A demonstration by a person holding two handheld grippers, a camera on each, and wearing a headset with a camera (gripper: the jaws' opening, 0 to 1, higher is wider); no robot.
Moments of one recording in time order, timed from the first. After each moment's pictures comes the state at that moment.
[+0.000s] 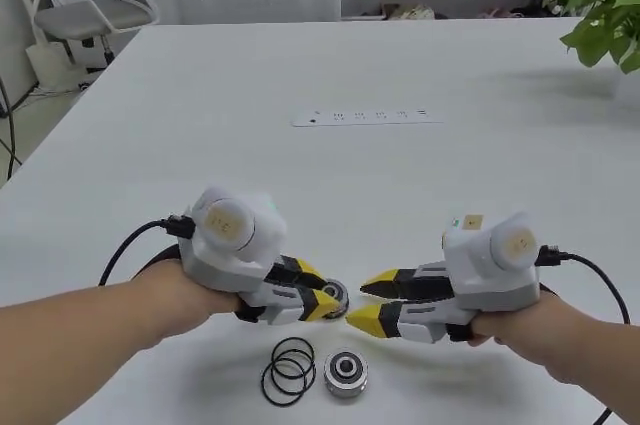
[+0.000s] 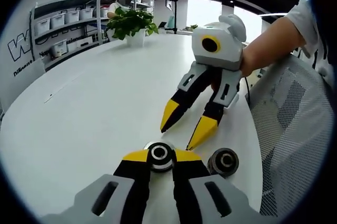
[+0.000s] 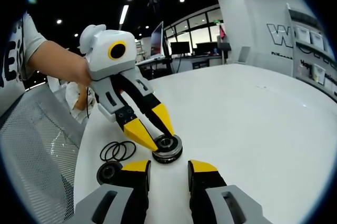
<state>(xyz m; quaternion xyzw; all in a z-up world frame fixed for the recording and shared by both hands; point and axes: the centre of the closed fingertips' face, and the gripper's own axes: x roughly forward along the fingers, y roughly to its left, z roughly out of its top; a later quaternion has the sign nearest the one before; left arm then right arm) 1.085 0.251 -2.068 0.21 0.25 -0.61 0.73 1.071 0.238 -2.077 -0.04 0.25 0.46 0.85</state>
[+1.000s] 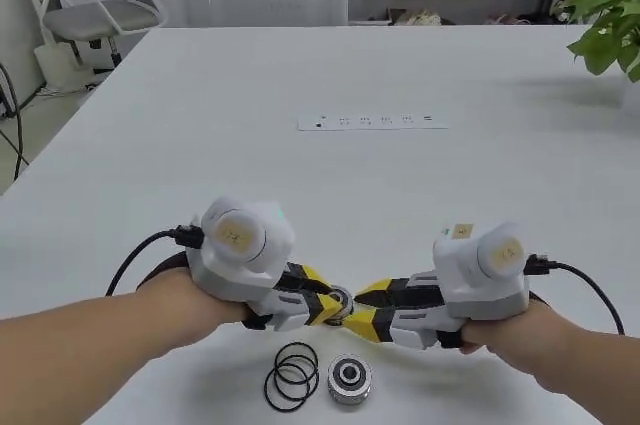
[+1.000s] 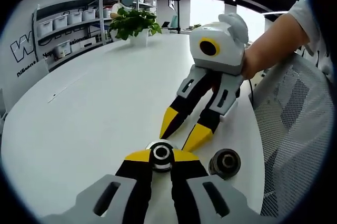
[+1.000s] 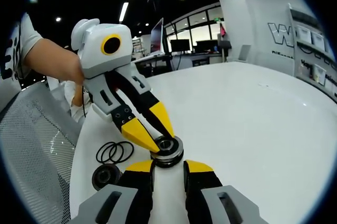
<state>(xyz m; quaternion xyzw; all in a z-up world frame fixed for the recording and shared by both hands) 1.087 0.251 -2.067 0.21 0.25 -0.59 0.74 1.076 0.248 -2.084 -0.05 0.26 0.46 0.85</state>
